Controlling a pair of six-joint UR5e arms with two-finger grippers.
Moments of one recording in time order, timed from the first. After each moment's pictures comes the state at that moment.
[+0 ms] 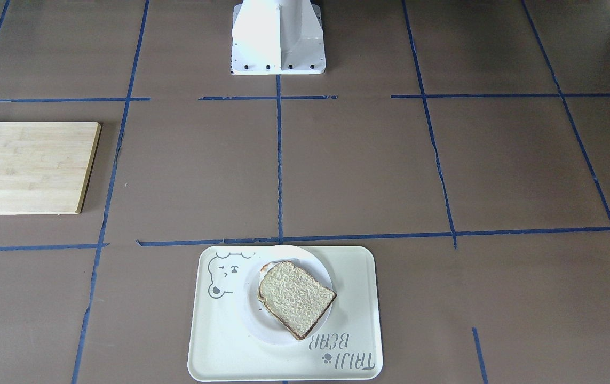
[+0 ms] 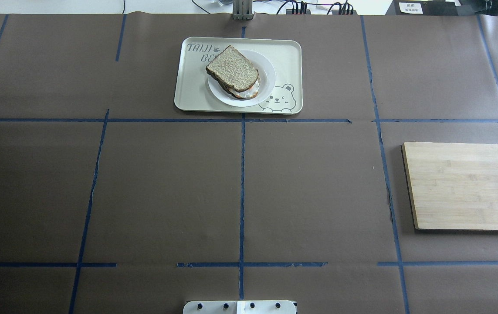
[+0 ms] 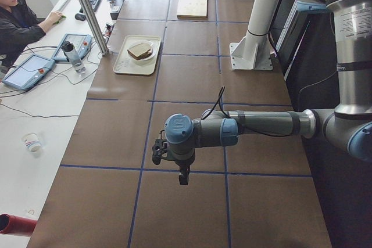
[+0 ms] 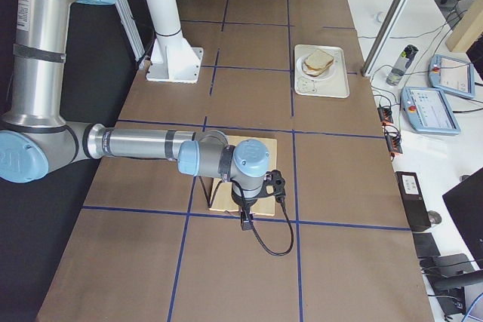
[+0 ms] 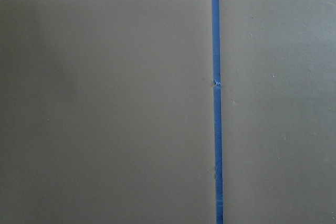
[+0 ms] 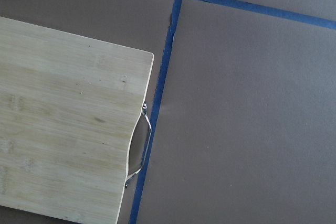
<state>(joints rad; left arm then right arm) -1.58 -1.37 -1.76 -1.50 -2.35 0.11 1.58 -1.75 1.76 -1.66 2.32 -0.26</state>
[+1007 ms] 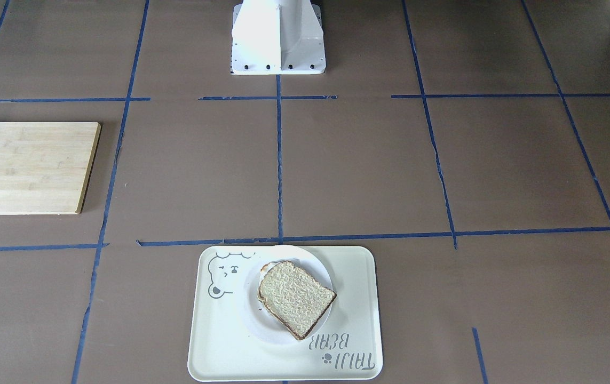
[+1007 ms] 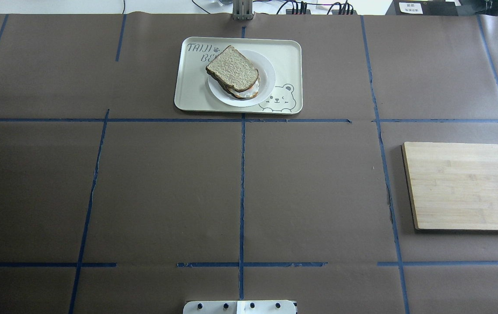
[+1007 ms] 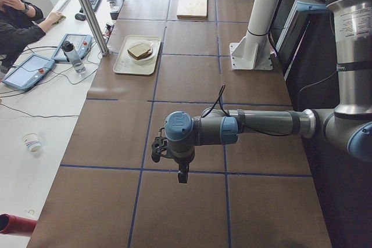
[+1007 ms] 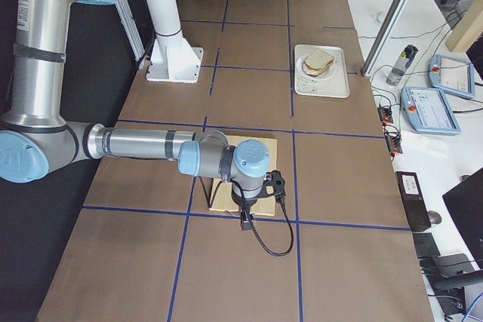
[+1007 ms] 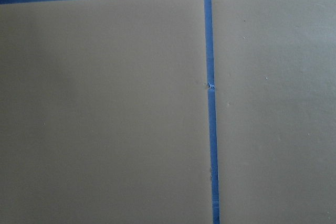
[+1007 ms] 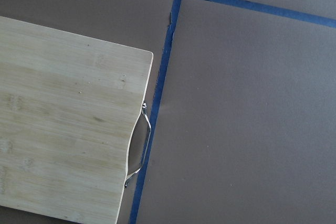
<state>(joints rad) -1.58 -1.37 -1.77 -1.50 -2.35 0.11 1.58 -1.75 1.75 -1.66 2.32 -0.25</state>
